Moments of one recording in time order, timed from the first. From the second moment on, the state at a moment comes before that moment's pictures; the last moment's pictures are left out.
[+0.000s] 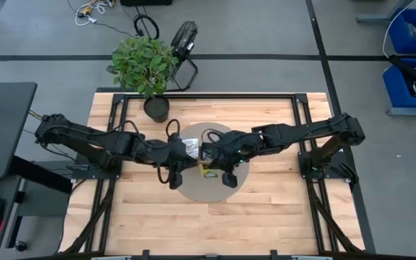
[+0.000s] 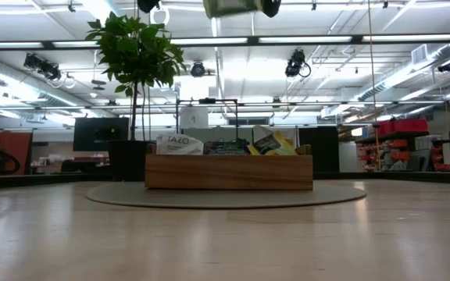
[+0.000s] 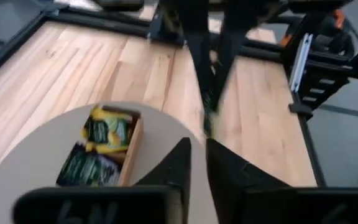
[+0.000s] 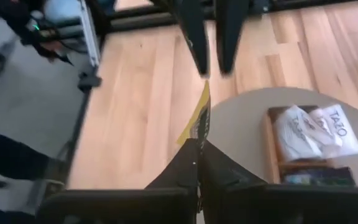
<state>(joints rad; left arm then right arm) -0.26 1.31 1.20 -0.40 -0.26 -0.31 0.15 1.62 1.54 -0.62 -0.07 0.21</state>
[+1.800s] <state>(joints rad) -0.45 1.26 1.20 -0.52 -0.58 -0.73 -0.10 1.43 0.81 -0.15 -0.05 0.04</state>
